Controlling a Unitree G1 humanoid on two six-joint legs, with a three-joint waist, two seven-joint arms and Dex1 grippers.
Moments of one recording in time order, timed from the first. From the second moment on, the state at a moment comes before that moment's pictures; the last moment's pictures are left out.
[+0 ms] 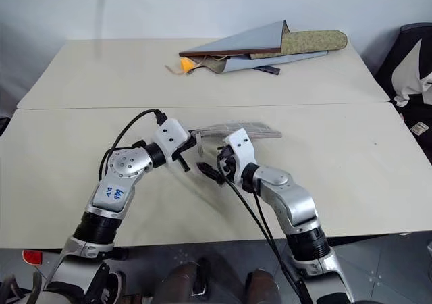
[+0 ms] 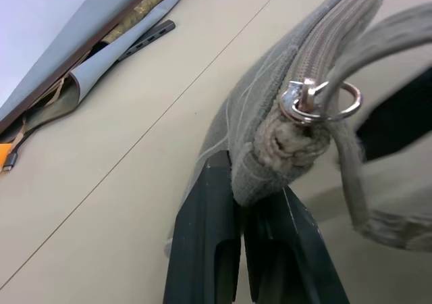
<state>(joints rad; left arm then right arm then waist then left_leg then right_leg) -0.53 0.38 -0.14 0.00 0.08 0.20 -0.56 -0.48 -0.18 0.18 -0.15 0.34 0.69 0.48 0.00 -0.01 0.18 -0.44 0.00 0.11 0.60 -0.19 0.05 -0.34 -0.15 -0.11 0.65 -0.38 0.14</state>
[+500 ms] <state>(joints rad) -0.51 0.42 -0.23 0.00 0.19 0.12 -0.56 -0.48 -0.16 0.15 -0.12 0.40 0.70 0.52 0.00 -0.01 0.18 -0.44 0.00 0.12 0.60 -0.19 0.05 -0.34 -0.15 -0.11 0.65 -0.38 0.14</state>
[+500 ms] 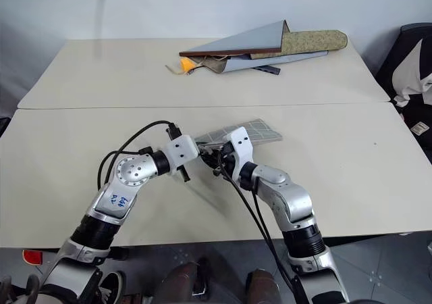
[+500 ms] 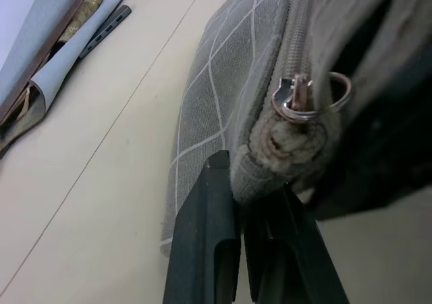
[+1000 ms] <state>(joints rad) -0.47 0.50 -0.18 0.01 0.18 0.04 -0.57 -0.48 -0.32 0.09 -0.14 0.42 0.70 0.60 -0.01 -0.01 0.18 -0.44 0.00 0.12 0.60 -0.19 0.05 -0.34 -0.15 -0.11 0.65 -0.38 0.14</state>
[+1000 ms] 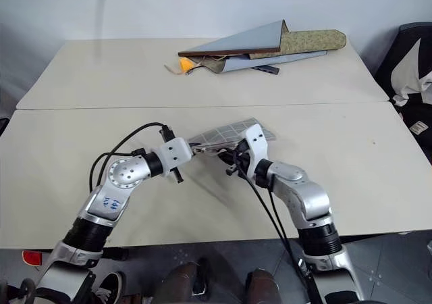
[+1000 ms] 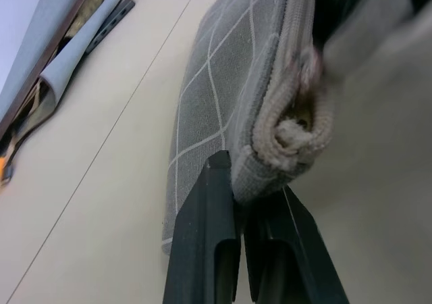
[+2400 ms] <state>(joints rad) -0.50 0.59 0.04 -0.16 -0.50 0.74 -0.74 -0.73 -0.74 -0.10 -0.26 0.69 0.90 0.90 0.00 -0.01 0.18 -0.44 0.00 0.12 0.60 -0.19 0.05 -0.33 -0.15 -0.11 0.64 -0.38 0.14</state>
